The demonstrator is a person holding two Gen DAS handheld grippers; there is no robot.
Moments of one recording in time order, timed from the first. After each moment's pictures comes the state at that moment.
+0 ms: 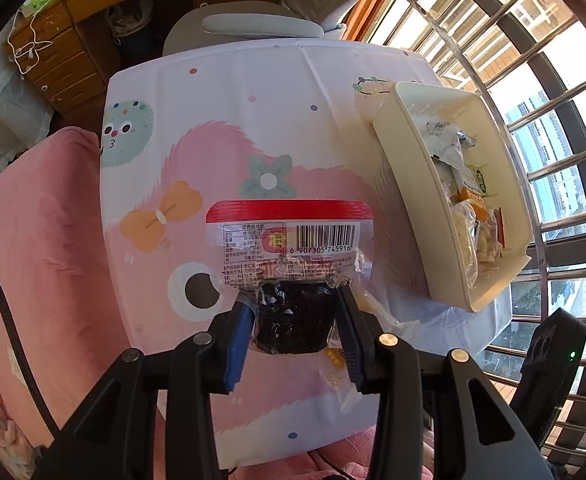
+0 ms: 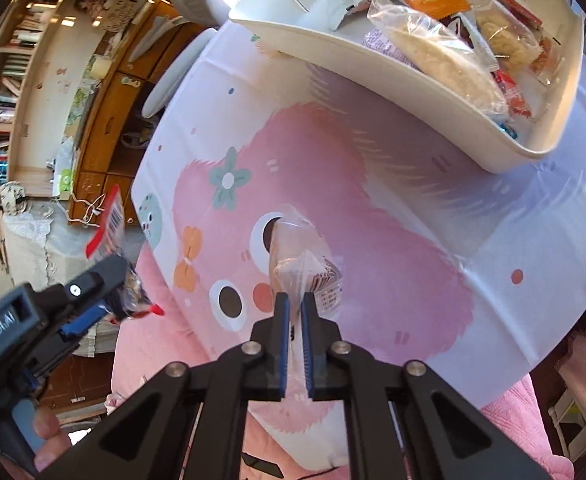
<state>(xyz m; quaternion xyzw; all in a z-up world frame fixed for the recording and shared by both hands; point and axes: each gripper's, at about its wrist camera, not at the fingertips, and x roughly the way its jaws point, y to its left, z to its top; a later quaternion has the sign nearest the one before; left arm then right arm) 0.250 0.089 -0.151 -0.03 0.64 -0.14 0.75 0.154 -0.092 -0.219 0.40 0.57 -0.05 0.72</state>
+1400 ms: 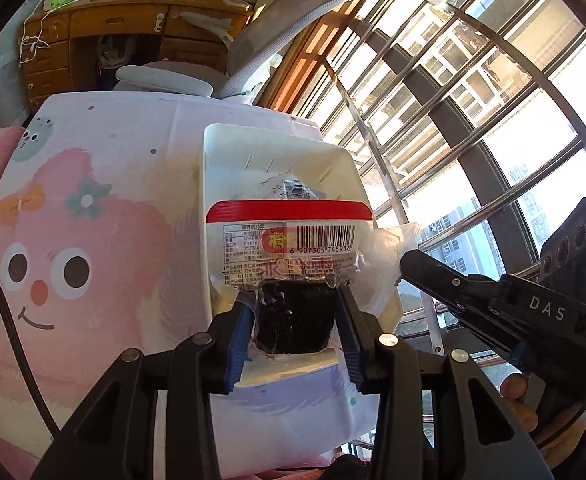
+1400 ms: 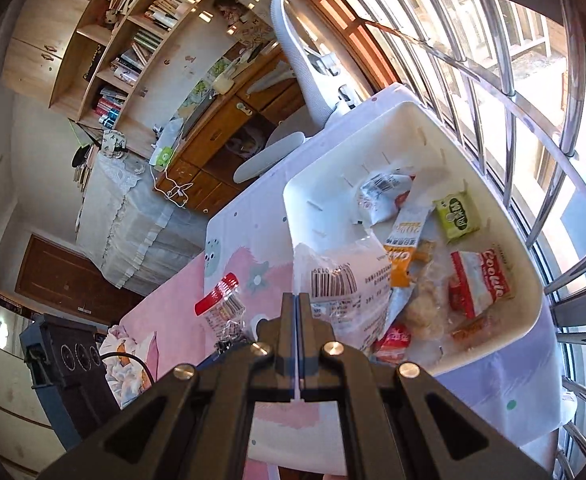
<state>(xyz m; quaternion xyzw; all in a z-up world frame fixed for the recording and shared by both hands) 0.179 -0.138 -0.119 -0.18 0.50 -0.15 0.83 0.184 -0.336 -0.104 0.30 0.49 0.14 0.81</state>
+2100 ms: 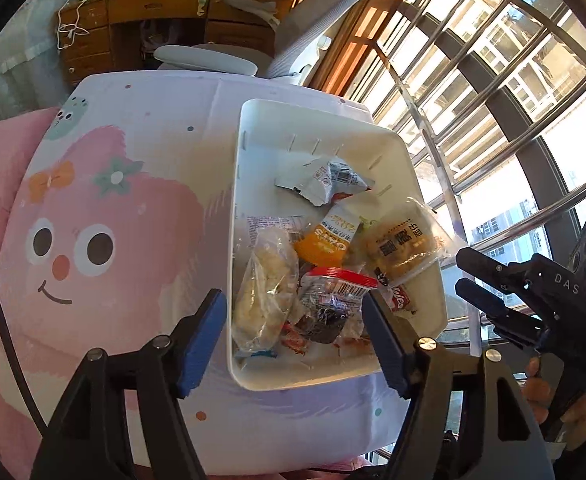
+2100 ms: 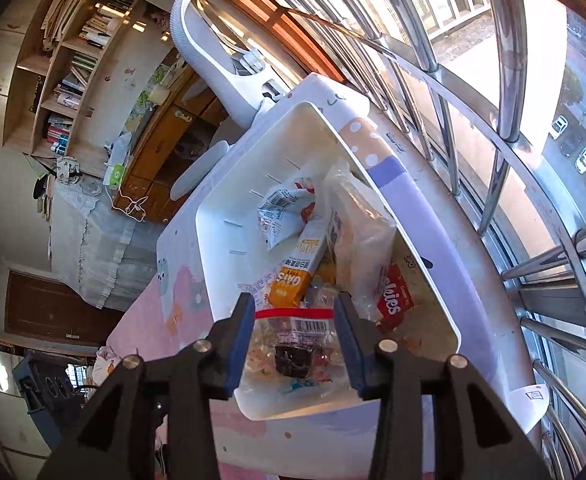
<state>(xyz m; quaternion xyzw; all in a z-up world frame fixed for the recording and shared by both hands) 0.185 -0.146 -0.142 -0.16 0.54 -0.05 0.82 0.218 -0.411 -0.160 0.33 0.55 0.07 0.77</state>
